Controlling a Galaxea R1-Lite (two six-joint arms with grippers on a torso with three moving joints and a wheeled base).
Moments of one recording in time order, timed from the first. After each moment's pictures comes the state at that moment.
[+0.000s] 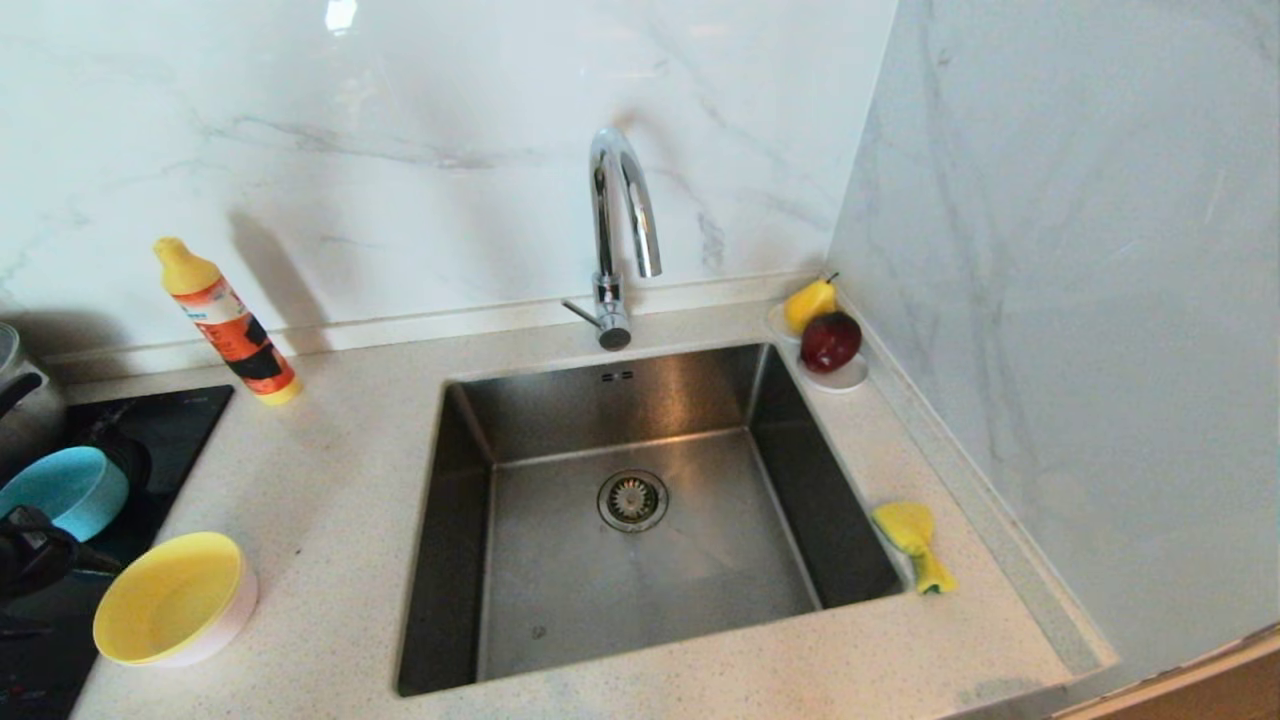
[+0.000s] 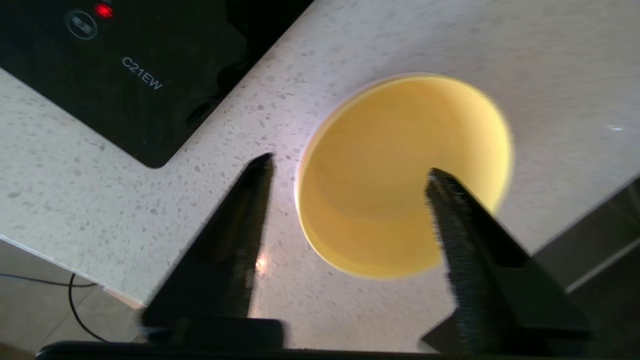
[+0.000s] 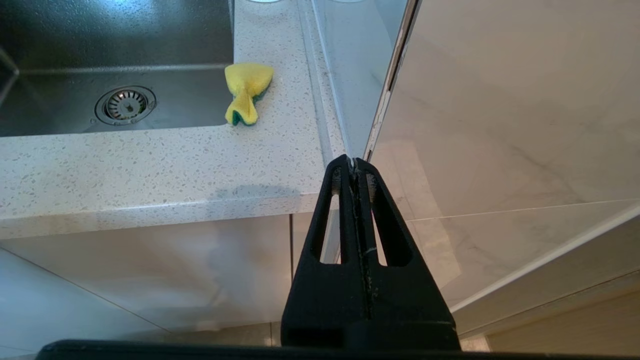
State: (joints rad) left arm 0.71 1.69 -1.01 0.35 -0.27 -0.37; right arm 0.00 0.00 0.00 0.00 0.02 -0.03
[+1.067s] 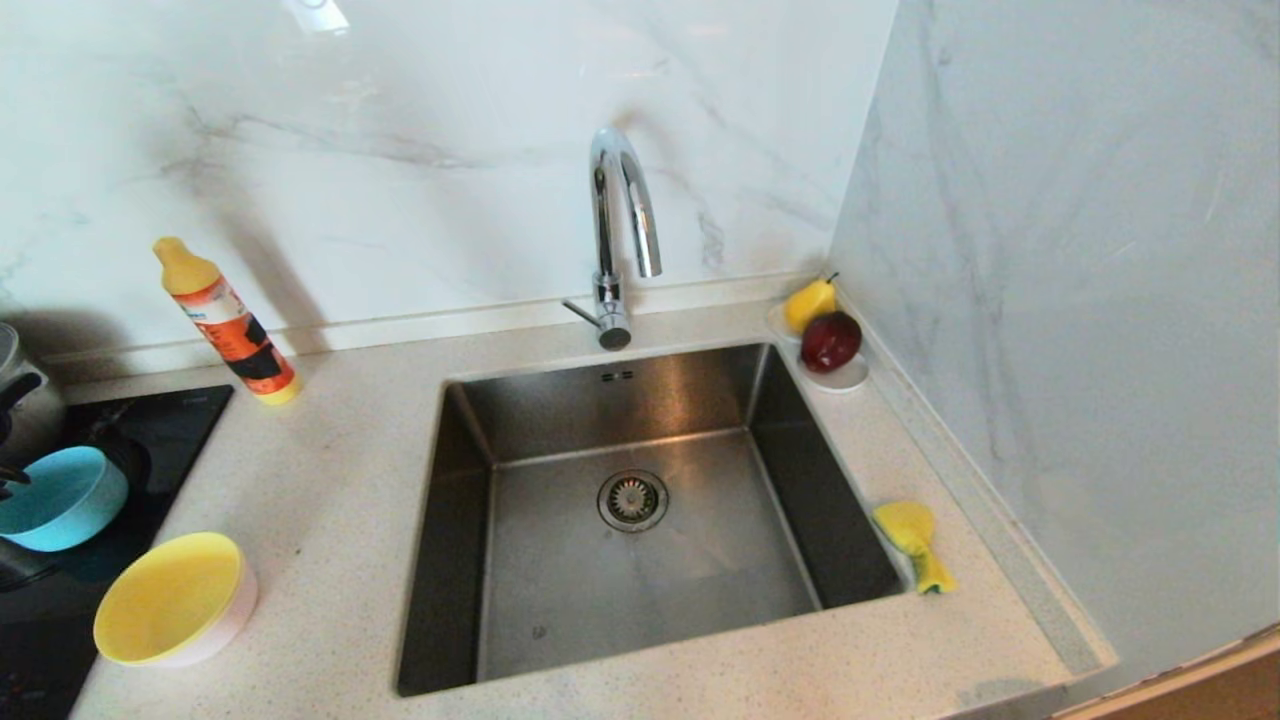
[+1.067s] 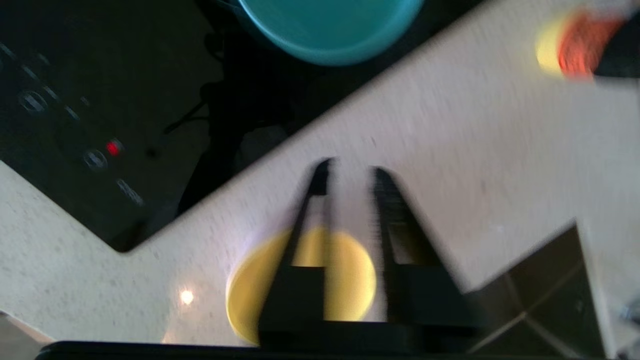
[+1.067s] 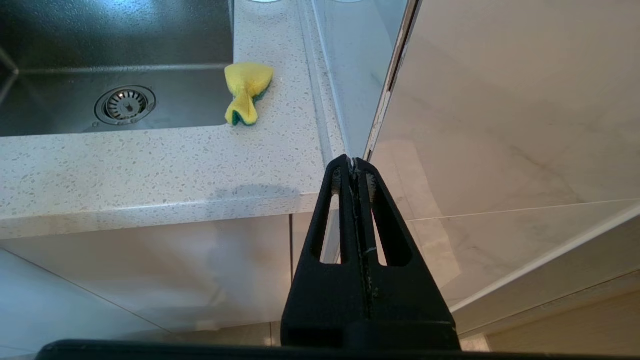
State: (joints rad) left arm 0.76 1.88 -1.58 0.61 -0.26 -0.56; right arm 0.00 0.00 0.00 0.00 0.02 -0.03
